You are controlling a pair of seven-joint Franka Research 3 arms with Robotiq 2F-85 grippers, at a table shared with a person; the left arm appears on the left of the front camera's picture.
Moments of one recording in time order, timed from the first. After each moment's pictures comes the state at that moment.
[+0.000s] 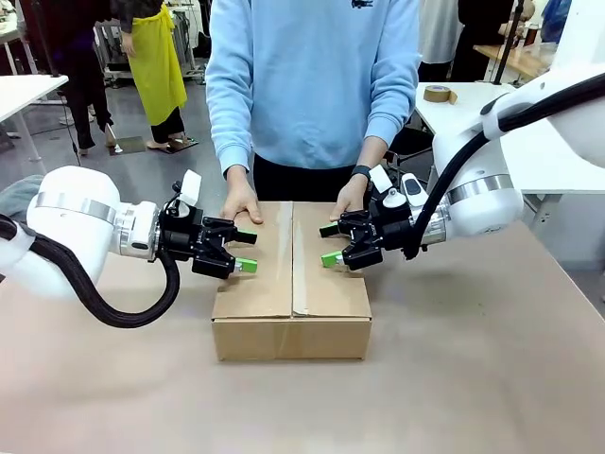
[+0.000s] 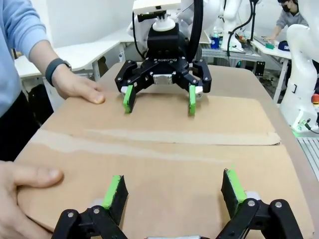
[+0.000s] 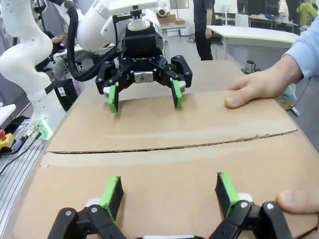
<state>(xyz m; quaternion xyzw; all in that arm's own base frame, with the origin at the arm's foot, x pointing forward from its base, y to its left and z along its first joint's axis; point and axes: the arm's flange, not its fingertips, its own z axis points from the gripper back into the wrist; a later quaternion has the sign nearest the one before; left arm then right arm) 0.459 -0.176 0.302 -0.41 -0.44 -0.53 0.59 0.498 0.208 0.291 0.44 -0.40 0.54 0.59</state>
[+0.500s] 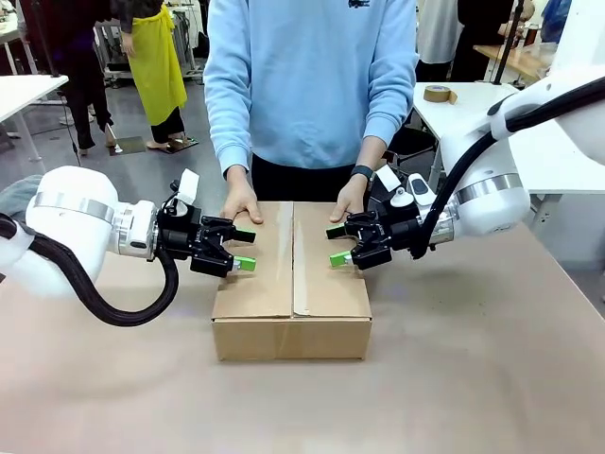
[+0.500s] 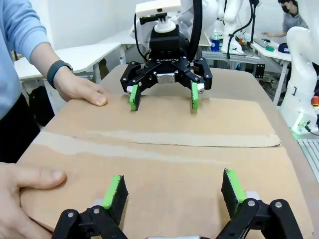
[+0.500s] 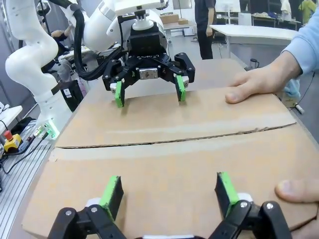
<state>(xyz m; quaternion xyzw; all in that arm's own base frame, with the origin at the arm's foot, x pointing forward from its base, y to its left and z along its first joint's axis) 0.461 -0.175 0.304 -0.41 -0.45 -0.53 0.59 0.500 0.196 0.293 0.46 -0.39 0.54 0.59</state>
